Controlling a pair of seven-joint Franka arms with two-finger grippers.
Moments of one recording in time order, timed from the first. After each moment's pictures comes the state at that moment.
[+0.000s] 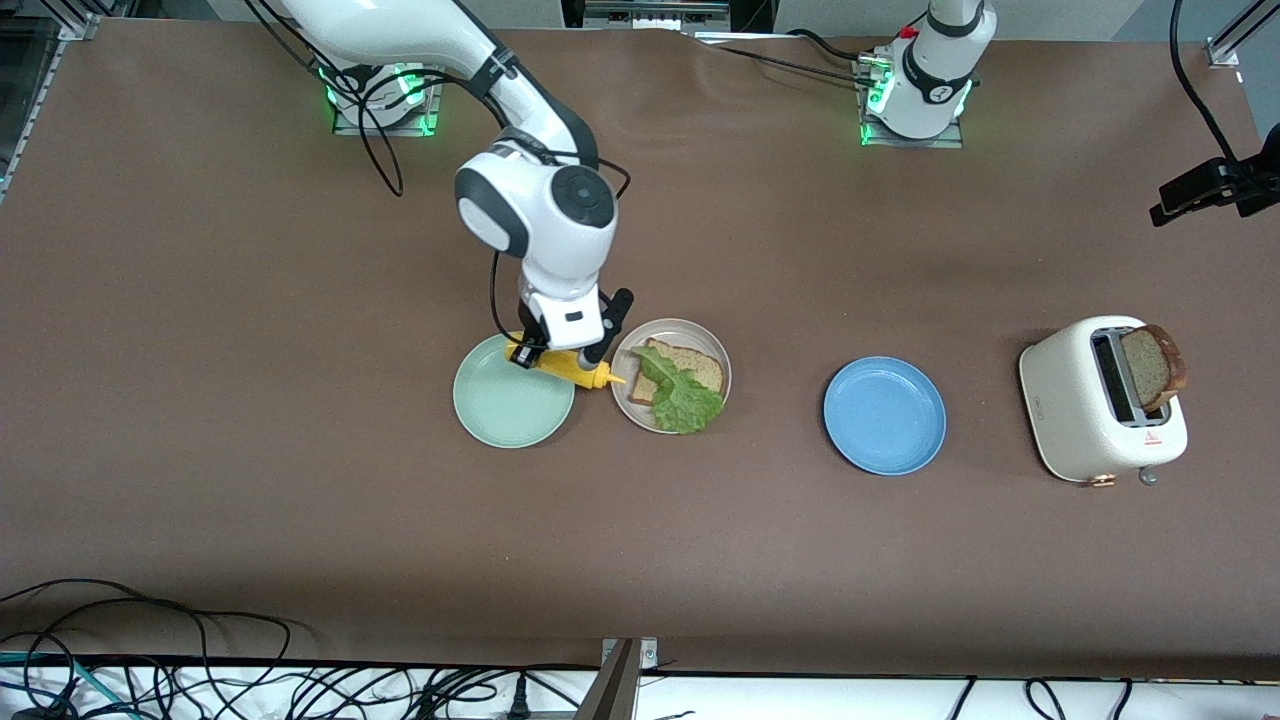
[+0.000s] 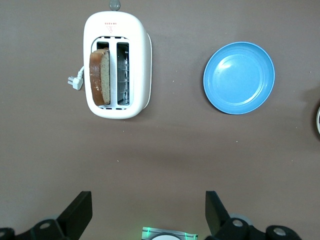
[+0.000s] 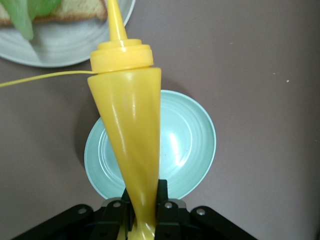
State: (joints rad) left arm 0.05 -0.06 0.09 -1.66 0.03 1.48 0.00; right arm 0.53 0.60 0.25 -1.53 -0.59 1.96 -0.19
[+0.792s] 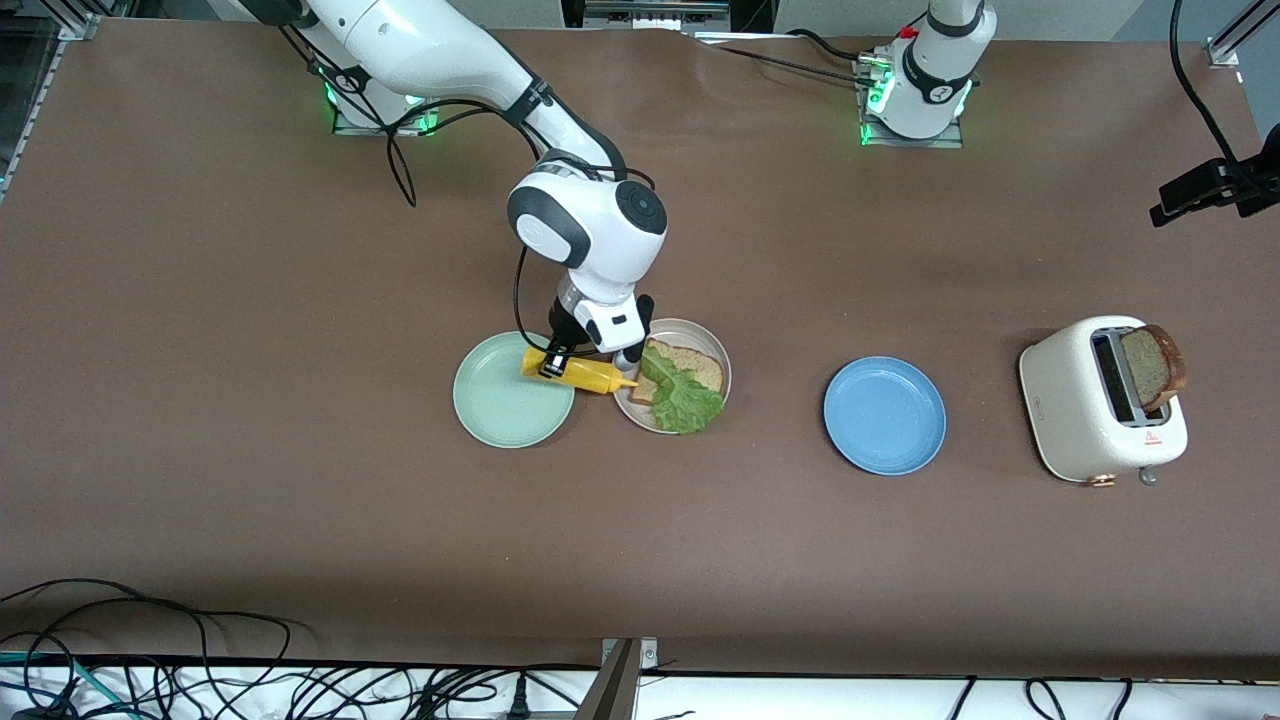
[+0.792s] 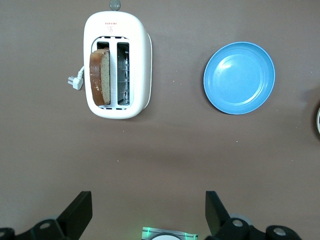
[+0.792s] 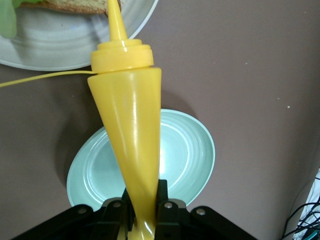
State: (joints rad) left arm 0.05 -0.06 0.09 -1.66 0.03 1.48 0.00; right arm 0.57 0.72 0.24 -1.45 -0.73 1.95 -0.19
